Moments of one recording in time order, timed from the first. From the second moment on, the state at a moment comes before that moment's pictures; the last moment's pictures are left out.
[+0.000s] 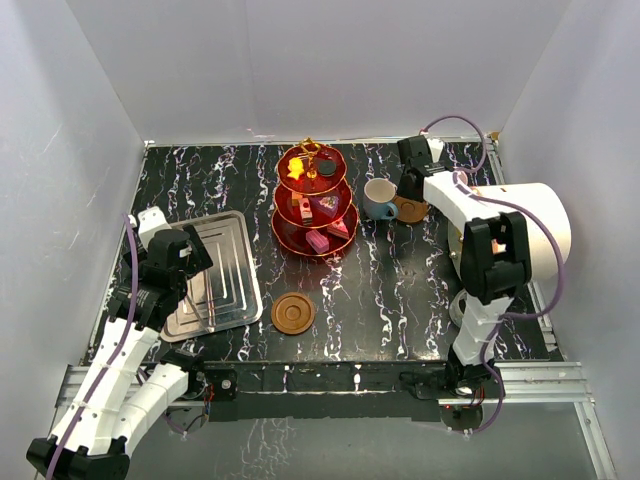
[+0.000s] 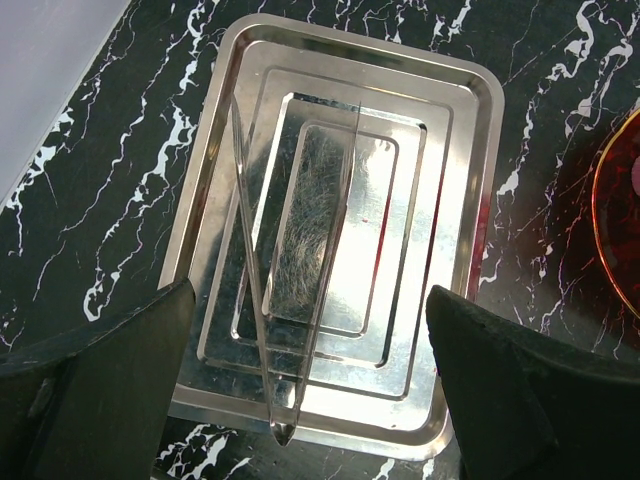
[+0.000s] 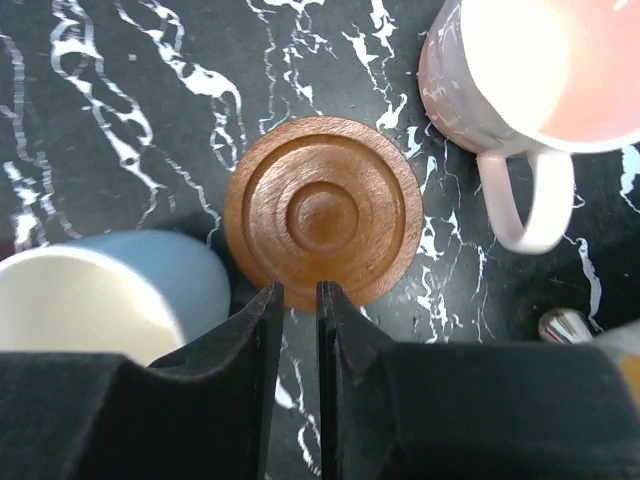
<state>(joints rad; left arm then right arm) -0.30 0.72 0.82 -0.81 -0.58 -0.49 0.22 1.86 1.48 -0.50 0.34 0.47</state>
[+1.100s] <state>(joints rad) -0.30 0.71 0.82 -0.81 -0.57 -0.49 0.32 1.58 0.85 -0.34 0.20 0.64</state>
